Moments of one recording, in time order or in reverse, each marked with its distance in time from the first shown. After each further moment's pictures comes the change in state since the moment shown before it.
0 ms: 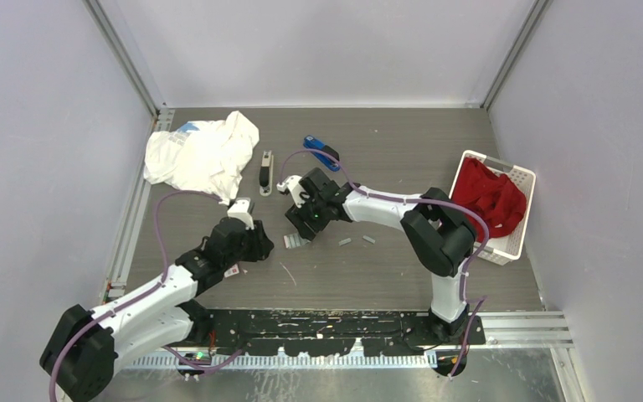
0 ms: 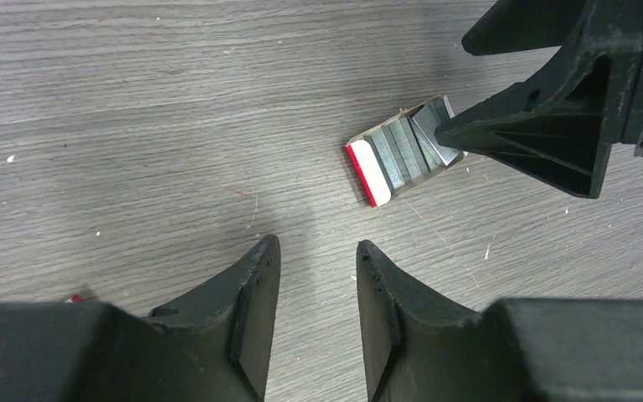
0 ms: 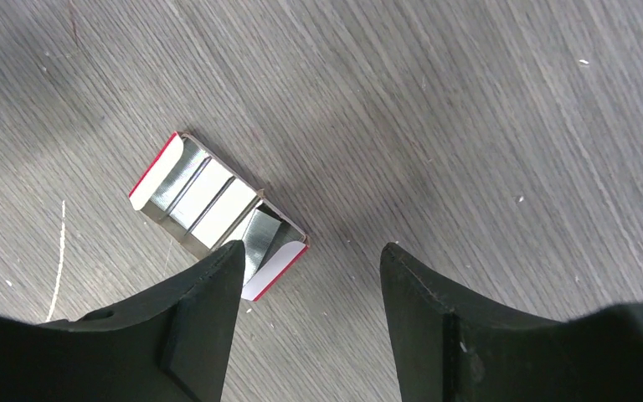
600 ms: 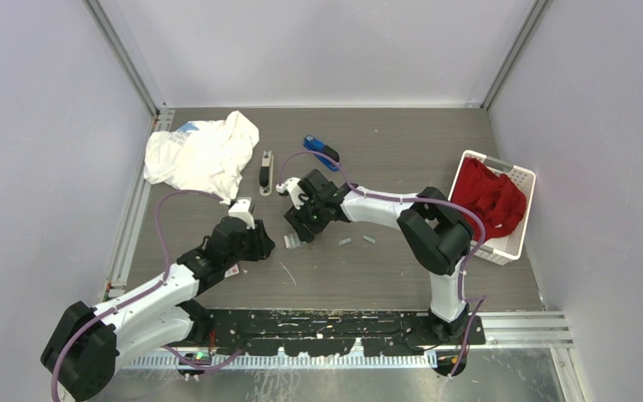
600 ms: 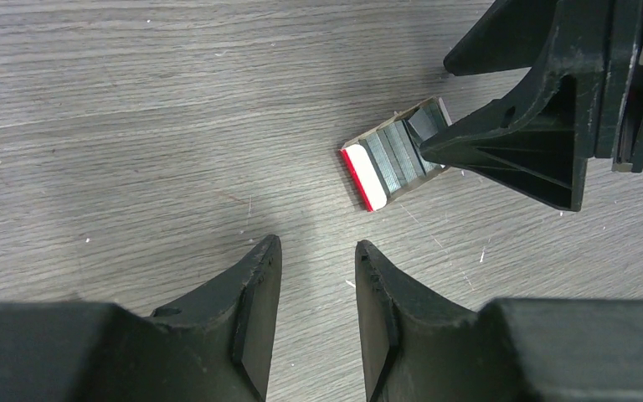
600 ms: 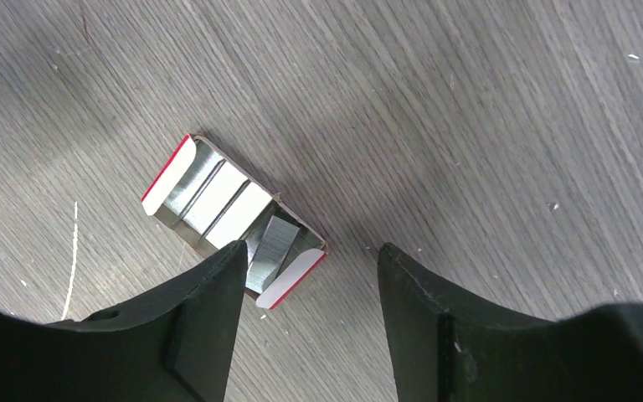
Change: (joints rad) left arm 0.000 0.027 -0.002 0.031 0.010 -0.008; right arm 0.006 0.027 0.007 -0.008 -0.030 0.020
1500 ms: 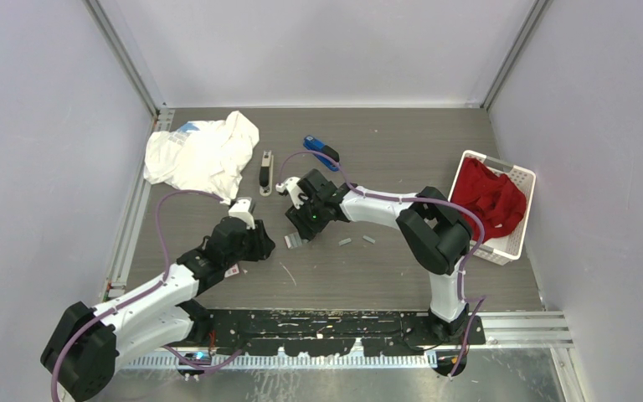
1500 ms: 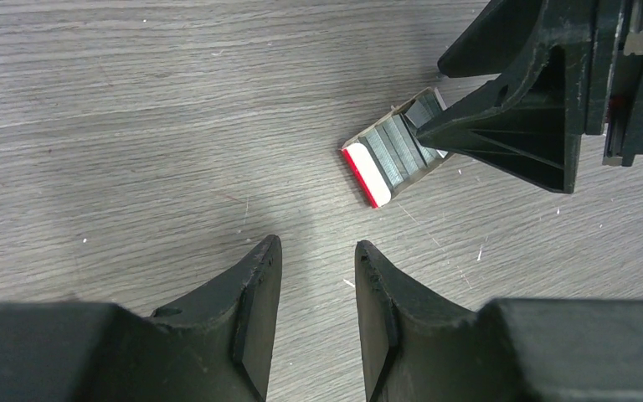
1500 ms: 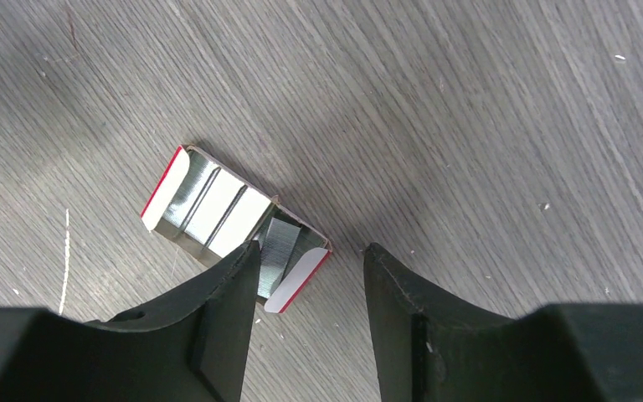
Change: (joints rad) left arm 0.000 -0.002 0.000 0.000 0.005 0.000; right arm 0.000 0.006 0.006 0.000 0.020 0.008
